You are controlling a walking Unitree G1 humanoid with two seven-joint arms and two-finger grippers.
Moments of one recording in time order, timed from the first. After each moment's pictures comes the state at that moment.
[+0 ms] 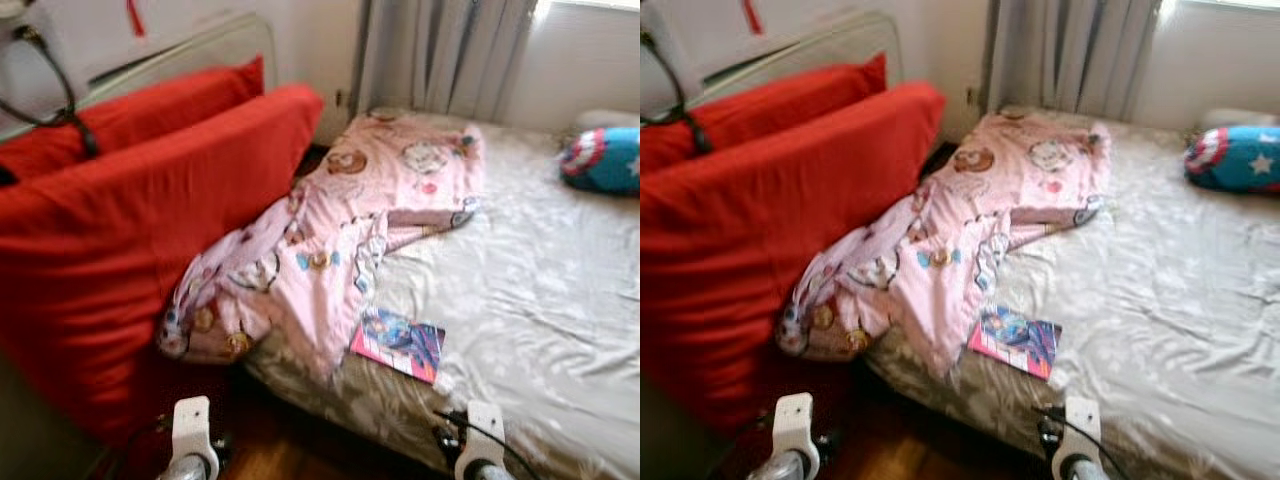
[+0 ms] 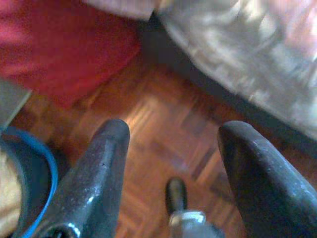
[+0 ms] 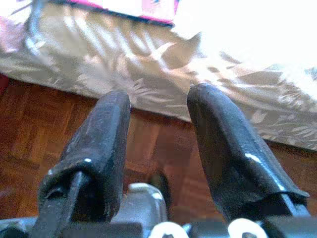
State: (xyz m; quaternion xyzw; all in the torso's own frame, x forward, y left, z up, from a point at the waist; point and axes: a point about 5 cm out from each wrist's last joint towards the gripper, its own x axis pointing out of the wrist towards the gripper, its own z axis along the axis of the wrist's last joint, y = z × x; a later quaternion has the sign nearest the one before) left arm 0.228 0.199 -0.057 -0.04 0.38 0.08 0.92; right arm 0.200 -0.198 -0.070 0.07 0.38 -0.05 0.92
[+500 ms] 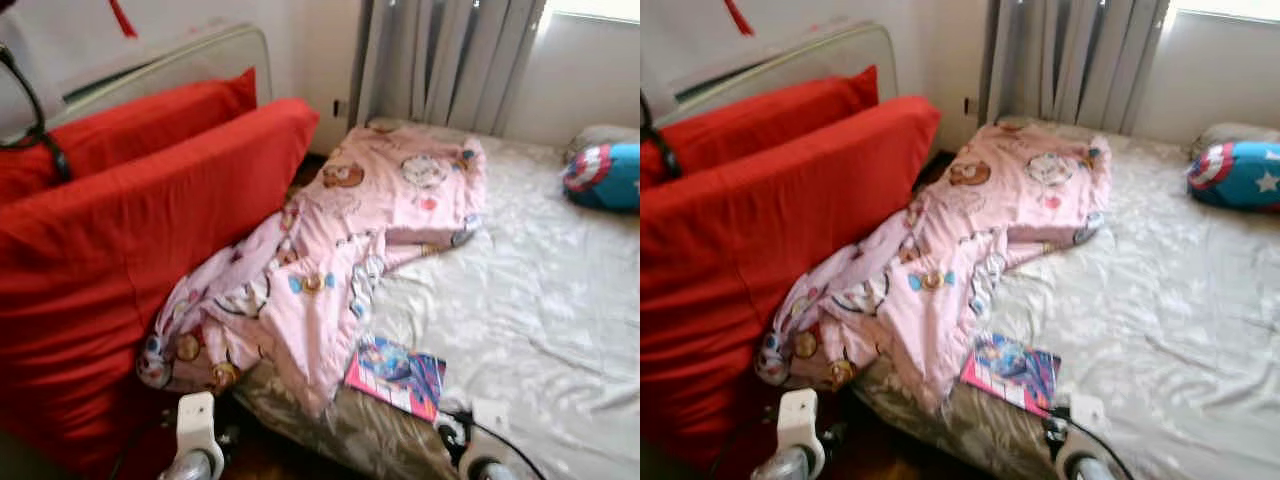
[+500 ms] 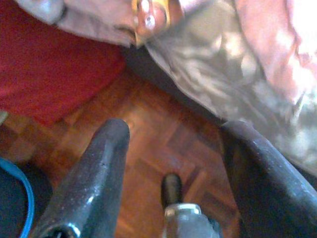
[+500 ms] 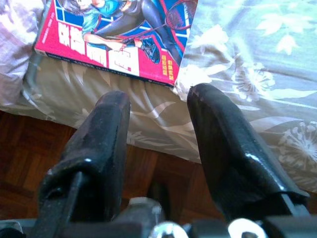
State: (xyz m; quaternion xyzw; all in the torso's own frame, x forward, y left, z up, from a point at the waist) left arm 0.226 0.195 -0.058 -0.05 0.37 0.08 0.92; right arm 0.199 -0.201 -0.069 0.07 0.36 -0.04 0.93
